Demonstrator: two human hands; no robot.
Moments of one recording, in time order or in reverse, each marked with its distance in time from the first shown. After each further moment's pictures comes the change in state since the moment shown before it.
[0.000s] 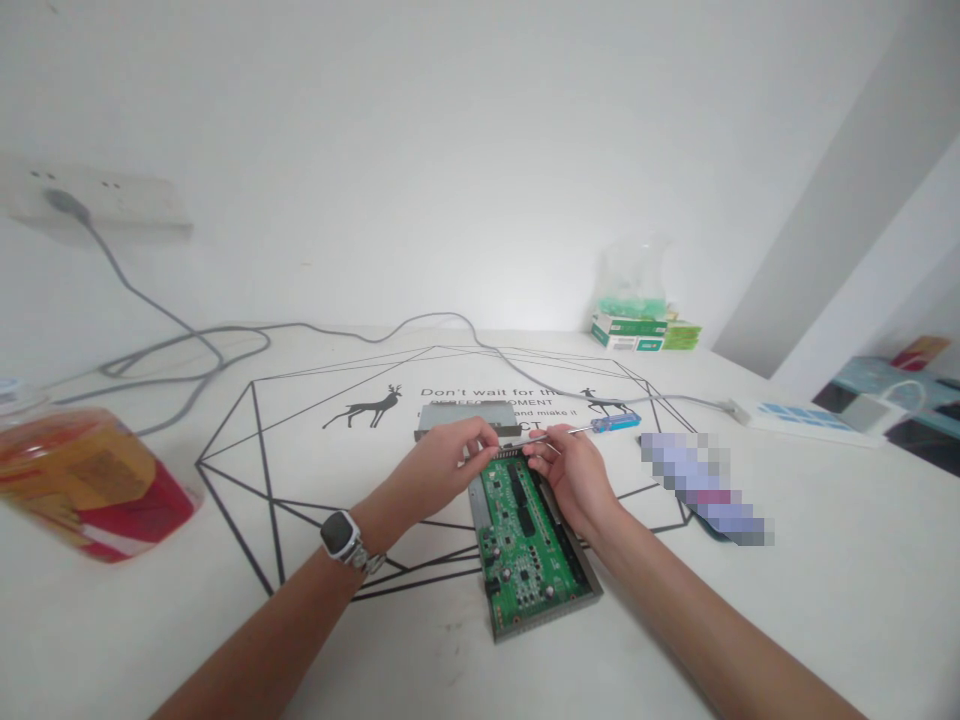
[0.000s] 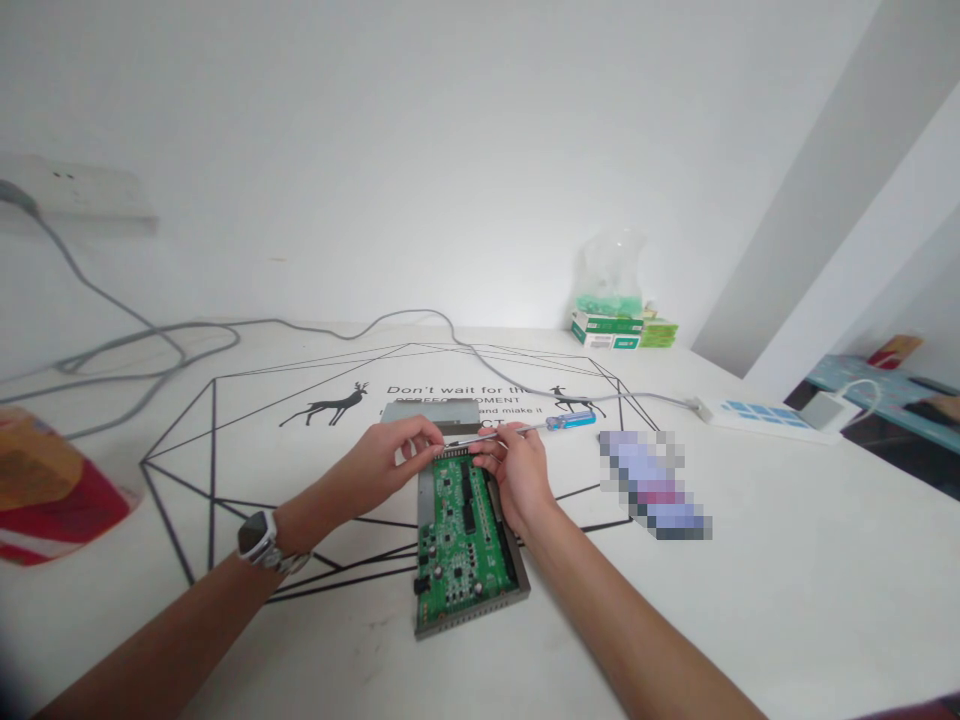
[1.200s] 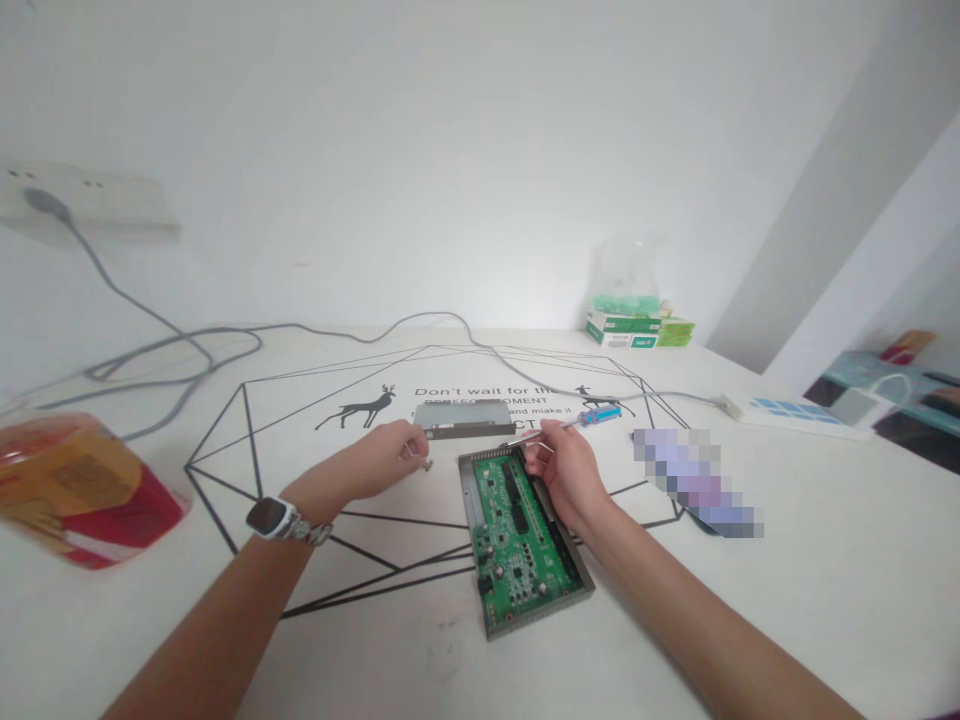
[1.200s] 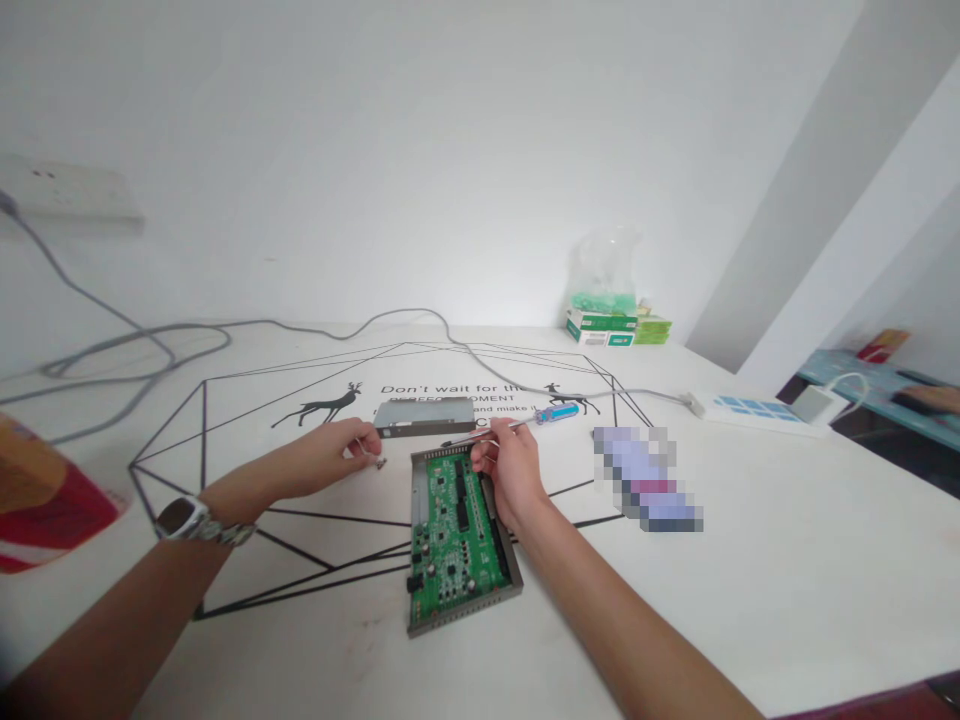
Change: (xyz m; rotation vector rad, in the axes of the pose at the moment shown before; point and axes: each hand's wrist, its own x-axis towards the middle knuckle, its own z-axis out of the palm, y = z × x) left_hand -0.008 -0.037 -0.046 0.298 -0.290 -0.439; right_hand 0.001 0.004 -0.006 -0.030 -0.046 -0.046
